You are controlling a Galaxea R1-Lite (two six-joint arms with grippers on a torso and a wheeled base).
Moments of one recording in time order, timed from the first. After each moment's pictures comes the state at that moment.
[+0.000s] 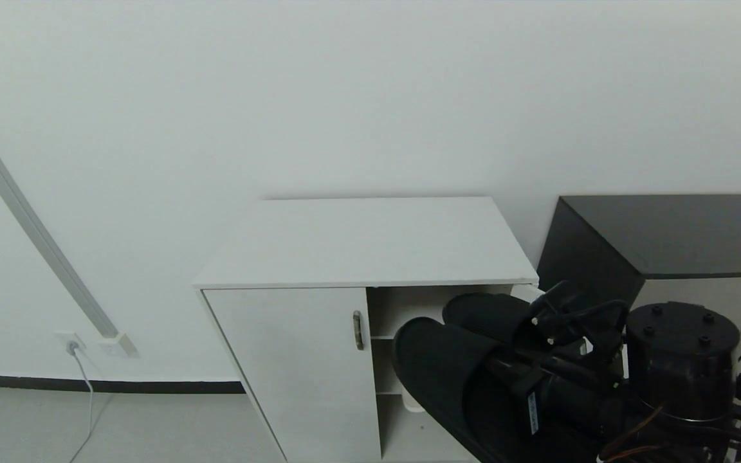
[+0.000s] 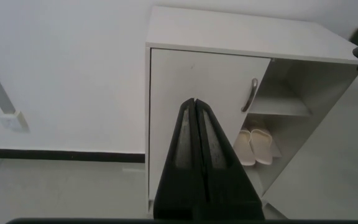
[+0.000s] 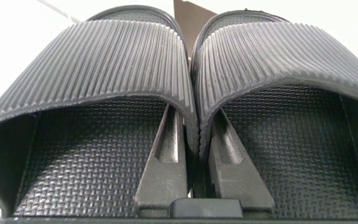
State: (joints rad) left arm 0.00 0.00 0.00 0.00 0.02 -0.10; right arm 0.81 1.63 -0.47 -0.88 -0.15 0.06
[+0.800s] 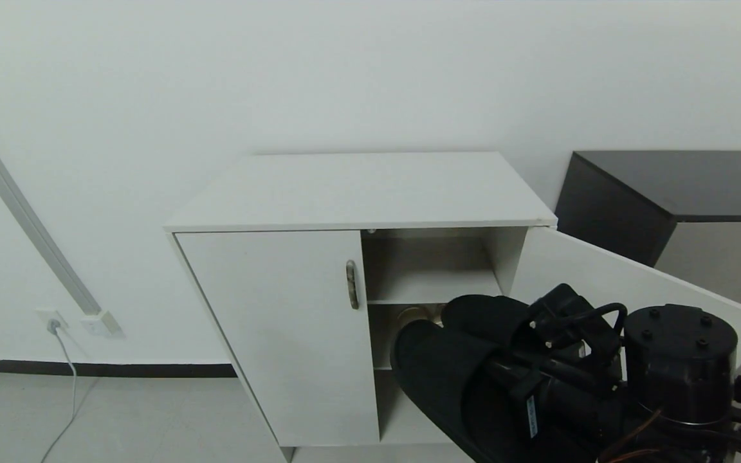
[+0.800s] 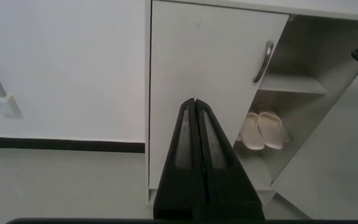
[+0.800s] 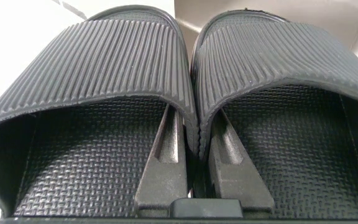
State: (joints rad) left arm 0.00 0.00 0.00 0.00 0.02 -0.10; right arm 0.82 1.63 -0.46 -0.88 -0.15 0.06
